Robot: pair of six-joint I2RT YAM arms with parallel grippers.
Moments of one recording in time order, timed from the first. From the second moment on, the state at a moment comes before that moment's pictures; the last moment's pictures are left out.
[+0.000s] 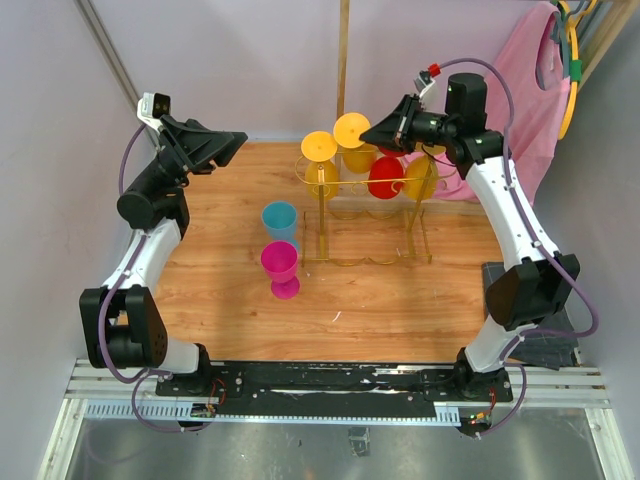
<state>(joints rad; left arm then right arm) 0.05 1.40 1.05 1.52 0.86 -2.10 0.22 1.70 1.82 -0.44 -0.83 0.86</state>
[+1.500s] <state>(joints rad) 0.05 1.37 1.05 1.47 0.87 -2.08 0.24 1.47 1.66 -0.48 -0.83 0.84</state>
